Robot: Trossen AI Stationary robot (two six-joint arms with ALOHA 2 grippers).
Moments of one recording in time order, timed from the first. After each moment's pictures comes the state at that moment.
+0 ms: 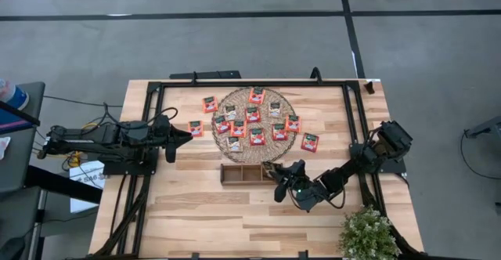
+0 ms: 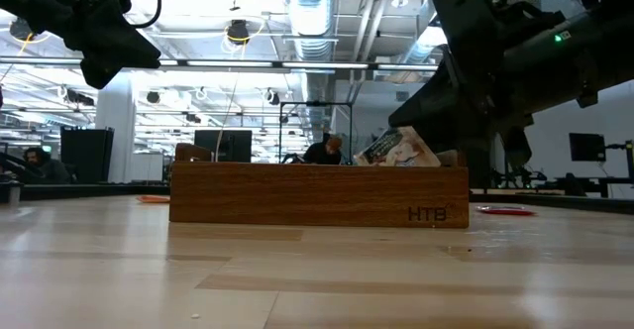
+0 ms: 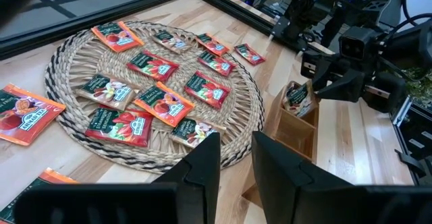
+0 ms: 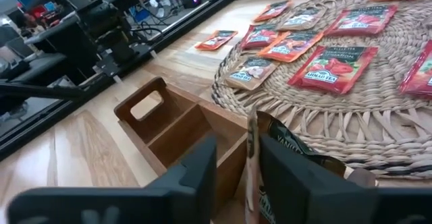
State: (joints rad) left arm -0.04 0.31 0.39 -0.42 -0.27 -0.51; right arm 0.58 1.82 0.66 0.56 1.02 0.92
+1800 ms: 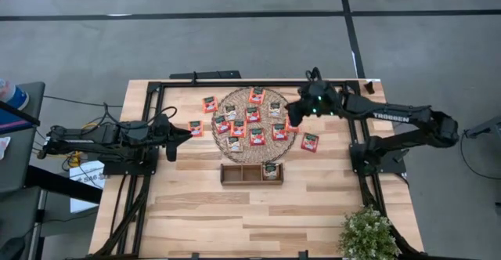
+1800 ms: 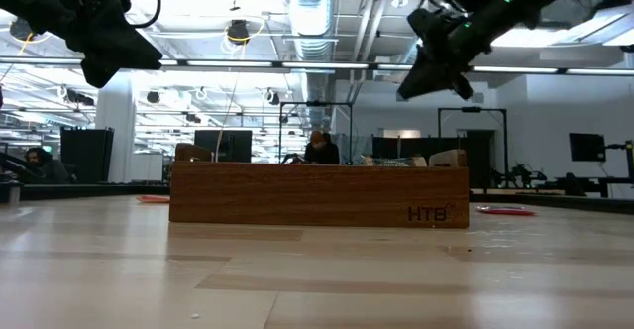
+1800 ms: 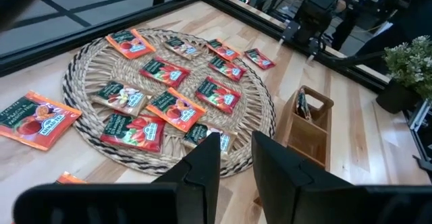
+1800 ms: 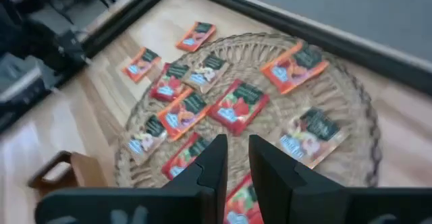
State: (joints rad) left arm -0.03 0.31 0.39 -0.42 -0.32 -0.49; right arm -0.42 1.19 0.81 -0.24 -0.03 0.35
